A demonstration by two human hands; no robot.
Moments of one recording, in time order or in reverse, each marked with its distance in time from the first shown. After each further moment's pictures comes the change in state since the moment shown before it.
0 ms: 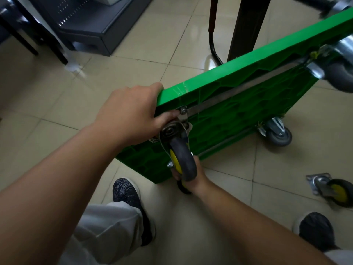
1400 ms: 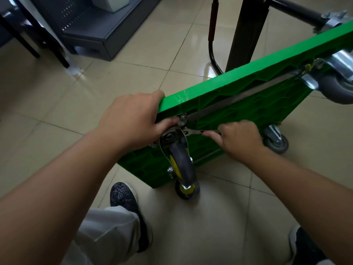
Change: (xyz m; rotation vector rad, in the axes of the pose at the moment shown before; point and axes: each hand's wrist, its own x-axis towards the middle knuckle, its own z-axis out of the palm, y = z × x) left_hand 0.000 -0.001 0.000 -0.005 -0.011 0.006; right_hand 0.014 -0.114 -0.108 -1.823 0.451 -0.947
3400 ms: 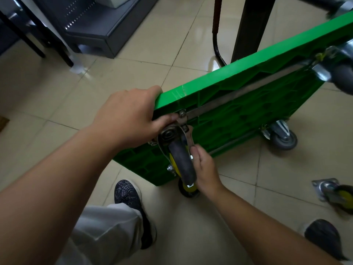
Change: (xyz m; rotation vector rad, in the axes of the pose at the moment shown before) left_hand 0.002 -0.002 0.000 -0.010 -0.008 -0.001; right_hand -0.051 -0.121 0.043 1.345 -0.142 0.648
